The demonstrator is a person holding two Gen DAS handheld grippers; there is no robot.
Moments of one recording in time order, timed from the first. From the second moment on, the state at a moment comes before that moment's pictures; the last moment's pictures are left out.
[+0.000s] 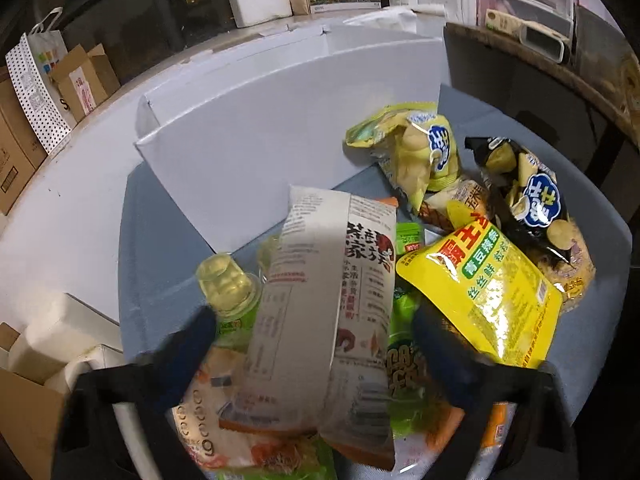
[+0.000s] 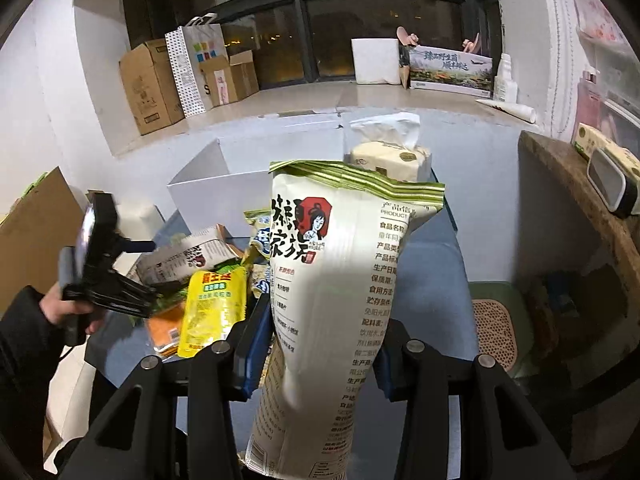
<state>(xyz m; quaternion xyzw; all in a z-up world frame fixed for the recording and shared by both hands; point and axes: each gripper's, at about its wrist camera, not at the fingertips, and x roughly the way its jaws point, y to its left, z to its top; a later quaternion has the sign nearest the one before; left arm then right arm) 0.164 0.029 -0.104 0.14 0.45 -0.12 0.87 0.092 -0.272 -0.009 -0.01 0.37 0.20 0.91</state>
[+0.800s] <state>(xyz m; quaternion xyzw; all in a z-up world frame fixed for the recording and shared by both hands) 0.208 0.040 0.044 -0.04 0.30 -0.02 0.95 0.242 -0.181 0.050 0.01 0.36 0.26 0.89</state>
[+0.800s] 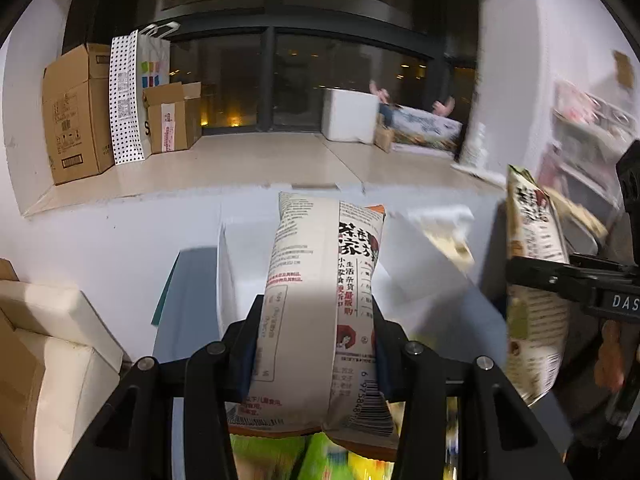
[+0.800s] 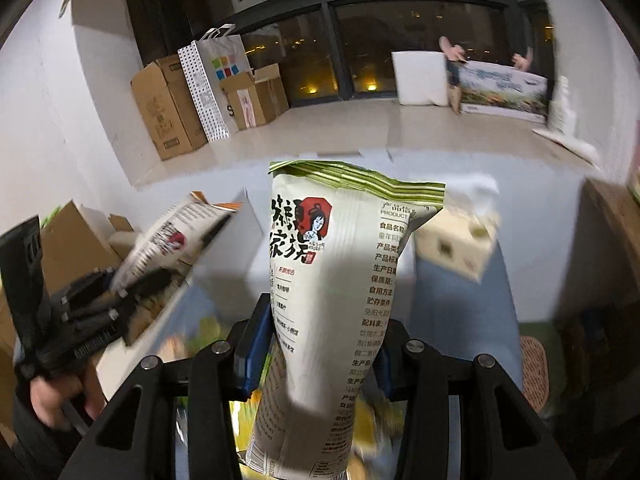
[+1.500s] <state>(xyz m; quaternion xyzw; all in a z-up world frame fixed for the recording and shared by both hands) 0.281 0.078 0.011 -0.08 0.33 0.02 0.94 0.370 -0.145 0.048 0.00 0.37 0.24 0.90</state>
